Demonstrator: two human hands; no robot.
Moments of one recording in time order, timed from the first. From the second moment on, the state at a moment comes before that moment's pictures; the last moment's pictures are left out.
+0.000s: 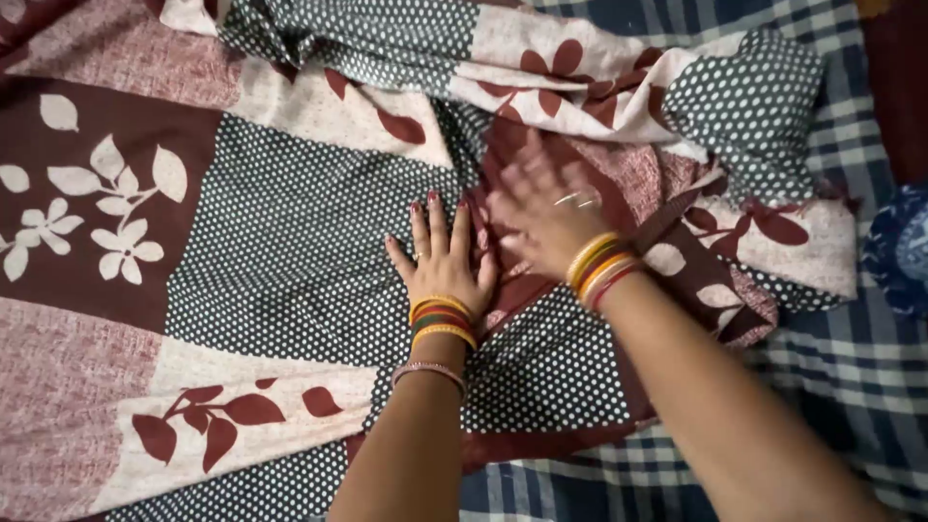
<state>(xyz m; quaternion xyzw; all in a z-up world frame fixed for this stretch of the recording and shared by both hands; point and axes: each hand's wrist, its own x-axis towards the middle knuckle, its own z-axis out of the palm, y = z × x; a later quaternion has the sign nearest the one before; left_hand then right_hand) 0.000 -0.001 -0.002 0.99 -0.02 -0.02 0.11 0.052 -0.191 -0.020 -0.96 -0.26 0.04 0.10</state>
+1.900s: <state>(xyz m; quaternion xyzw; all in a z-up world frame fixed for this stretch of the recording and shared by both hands) -0.335 -0.079 0.072 0.94 -0.24 -0.08 0.23 -0.329 -0.301 0.008 -0.86 0.06 -0.19 0.46</state>
